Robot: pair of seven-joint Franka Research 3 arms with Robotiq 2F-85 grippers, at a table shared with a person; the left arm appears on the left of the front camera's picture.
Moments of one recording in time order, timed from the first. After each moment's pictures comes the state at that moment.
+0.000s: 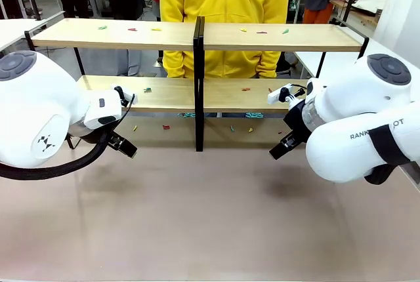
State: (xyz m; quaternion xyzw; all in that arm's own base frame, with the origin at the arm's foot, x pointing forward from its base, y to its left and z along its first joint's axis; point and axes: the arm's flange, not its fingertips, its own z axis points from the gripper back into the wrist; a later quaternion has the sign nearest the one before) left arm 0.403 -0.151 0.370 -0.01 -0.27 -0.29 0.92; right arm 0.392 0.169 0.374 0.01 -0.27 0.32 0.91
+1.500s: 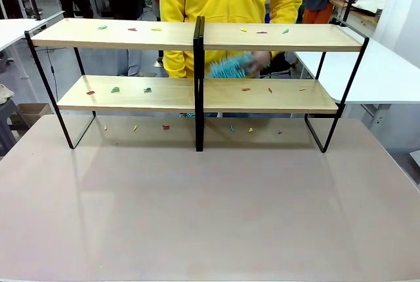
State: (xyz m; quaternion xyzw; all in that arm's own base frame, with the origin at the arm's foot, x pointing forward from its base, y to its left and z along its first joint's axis) left arm 0.237 0.159 0.598 -0.28 -0.54 -0.11 0.79; right arm 0.186 -0.072 0.647 0.16 -0.47 0.18 0.85
